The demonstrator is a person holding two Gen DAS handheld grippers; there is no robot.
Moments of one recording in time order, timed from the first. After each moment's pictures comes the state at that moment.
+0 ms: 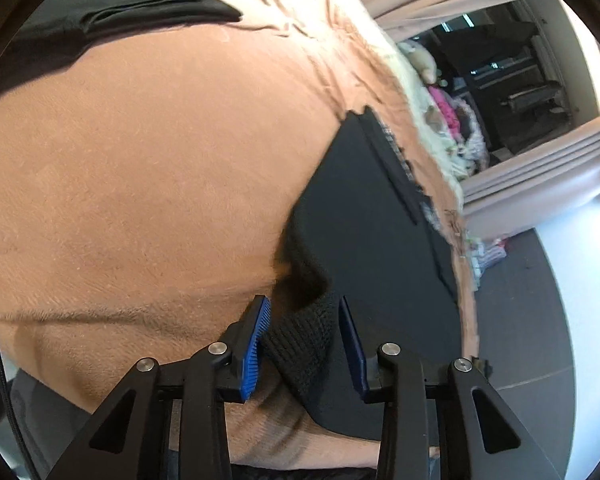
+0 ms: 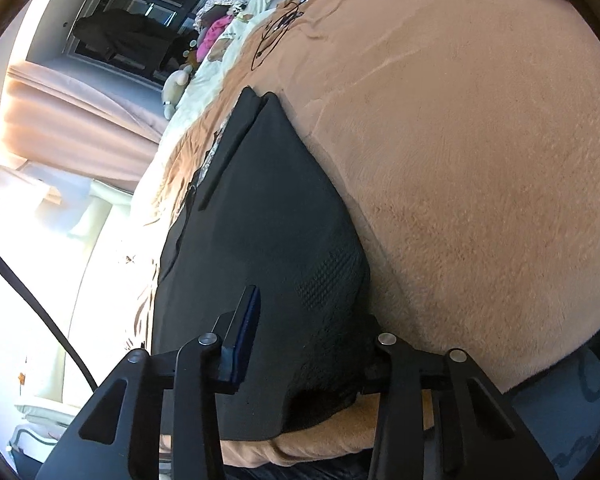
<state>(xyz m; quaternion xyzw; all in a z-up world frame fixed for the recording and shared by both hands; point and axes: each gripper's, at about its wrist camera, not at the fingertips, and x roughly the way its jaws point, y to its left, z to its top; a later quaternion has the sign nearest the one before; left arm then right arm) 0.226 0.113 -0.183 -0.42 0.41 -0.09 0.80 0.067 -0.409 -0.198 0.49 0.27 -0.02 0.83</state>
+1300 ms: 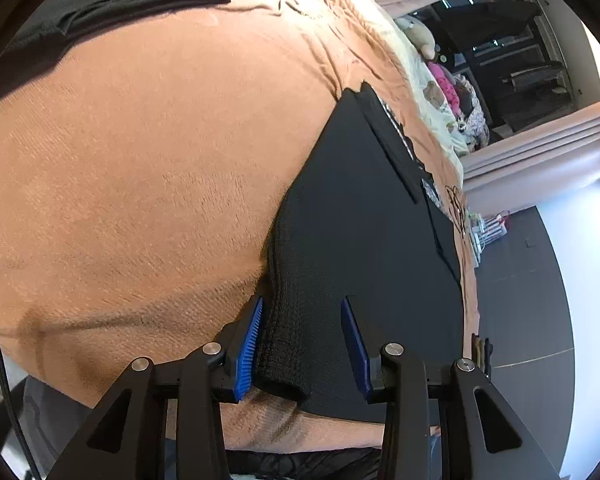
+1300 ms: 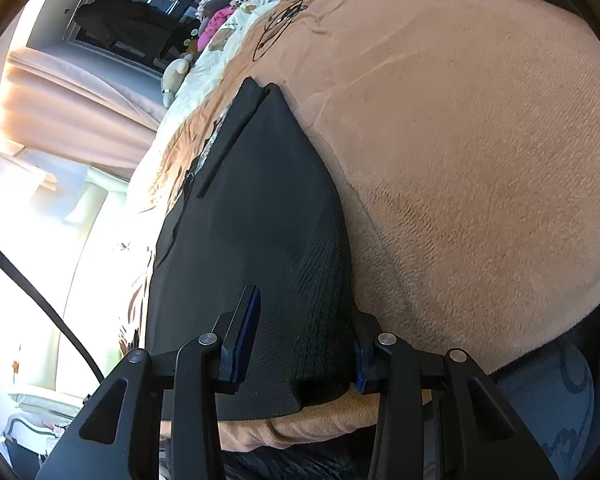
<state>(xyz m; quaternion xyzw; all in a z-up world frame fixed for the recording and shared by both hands) 0.232 0.115 -0.181 -0.39 0.47 -0.09 0.79 0.065 -0.400 -0.184 0.47 0.29 -0.01 0.83</state>
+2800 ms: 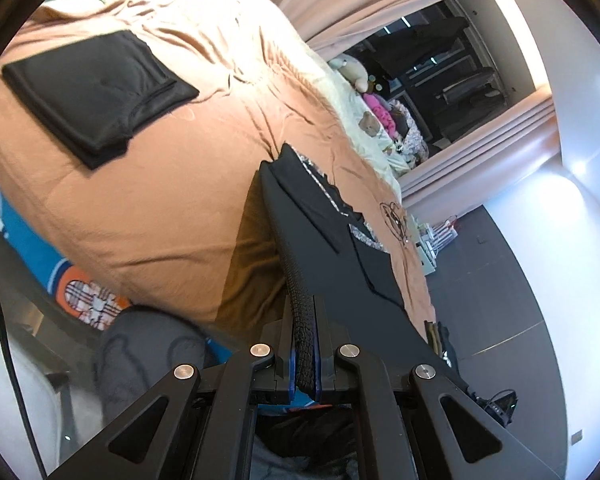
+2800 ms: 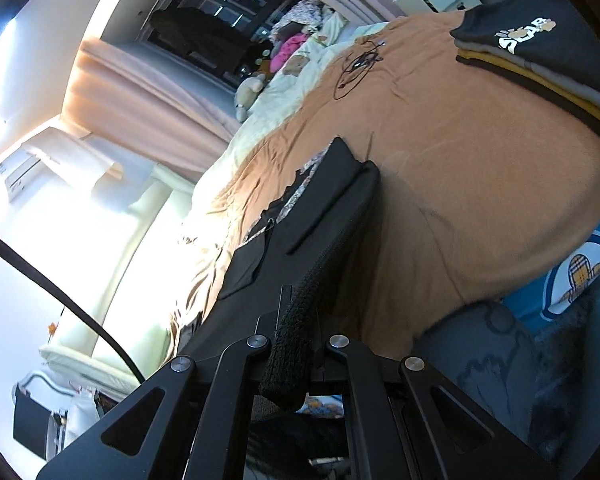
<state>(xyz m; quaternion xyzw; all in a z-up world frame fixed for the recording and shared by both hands) 0.101 0.162 -0.070 -0.38 0.37 -0.15 0.84 -0.061 -0.388 -0.117 0.44 0.22 0.05 0.87</state>
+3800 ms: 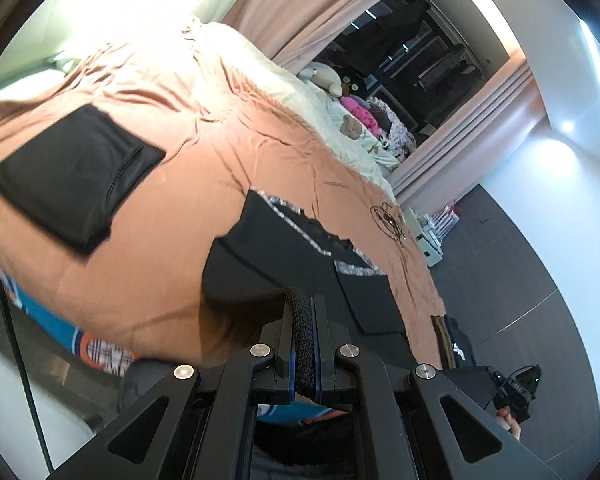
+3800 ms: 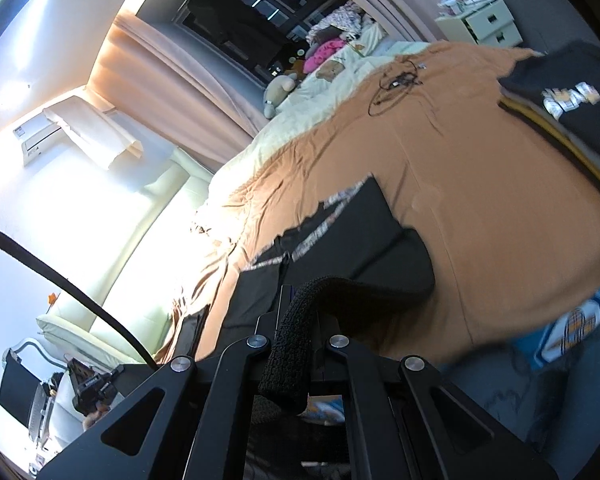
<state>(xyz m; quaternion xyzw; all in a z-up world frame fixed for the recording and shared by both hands) 0.141 0.160 0.012 -0.30 0.35 -0.16 0.87 -0.005 -0.431 -0.069 0.38 0.22 0.08 0.90</state>
